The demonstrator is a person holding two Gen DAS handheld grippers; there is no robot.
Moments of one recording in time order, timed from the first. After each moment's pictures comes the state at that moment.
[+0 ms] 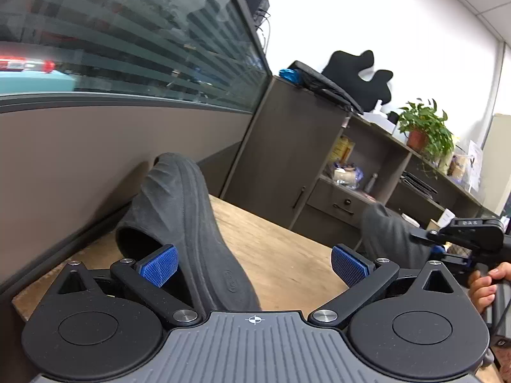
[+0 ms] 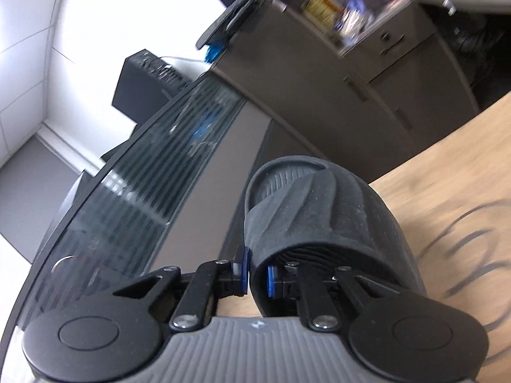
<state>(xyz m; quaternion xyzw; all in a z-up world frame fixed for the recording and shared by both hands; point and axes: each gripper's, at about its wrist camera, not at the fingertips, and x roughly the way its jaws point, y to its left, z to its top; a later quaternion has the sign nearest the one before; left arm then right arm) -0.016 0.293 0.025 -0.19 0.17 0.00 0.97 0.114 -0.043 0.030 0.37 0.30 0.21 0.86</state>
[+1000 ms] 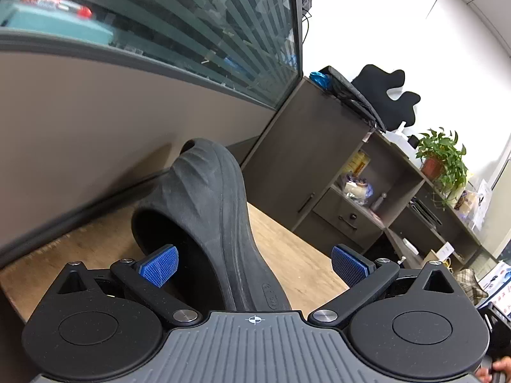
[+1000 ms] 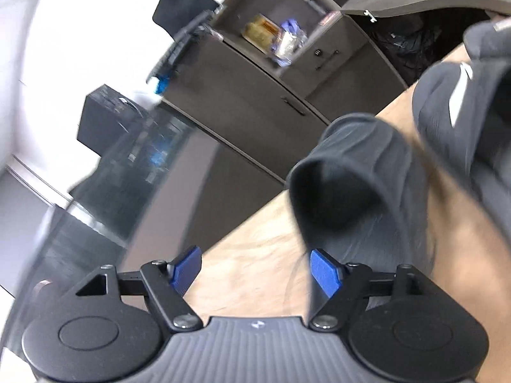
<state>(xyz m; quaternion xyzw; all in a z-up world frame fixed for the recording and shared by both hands) 0.004 0.326 0.004 -0.29 0.18 0.02 0.94 0.060 -0.101 -0.036 0.43 0.29 0.18 0.83</state>
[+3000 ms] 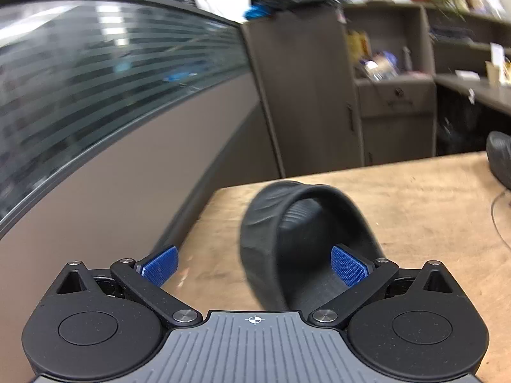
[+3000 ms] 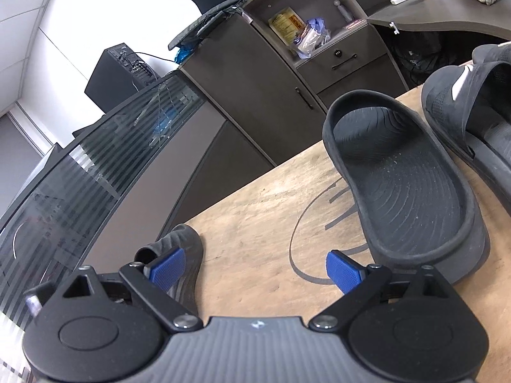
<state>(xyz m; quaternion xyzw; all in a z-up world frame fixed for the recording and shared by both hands) 0.121 0.232 0.006 0.13 0.29 0.09 0.94 0.008 -0.071 -0.030 0.33 0.31 0.17 0.88</state>
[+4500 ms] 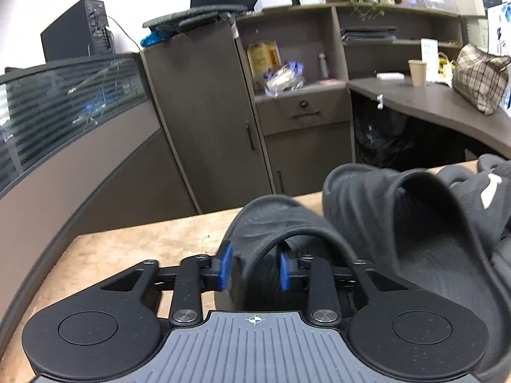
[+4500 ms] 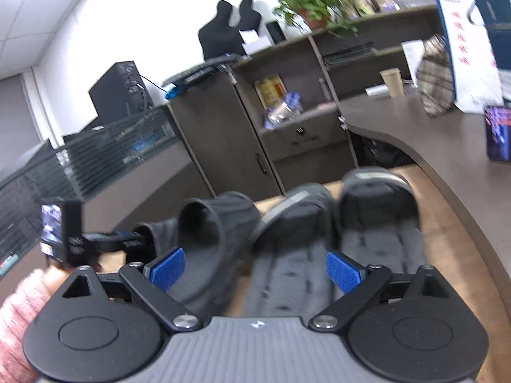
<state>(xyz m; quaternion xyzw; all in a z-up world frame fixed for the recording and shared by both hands) 0.135 -0.001 0.010 0.11 0.26 0.00 0.96 -0.056 -0.295 -0.023 0.21 0.23 0.14 0.94</state>
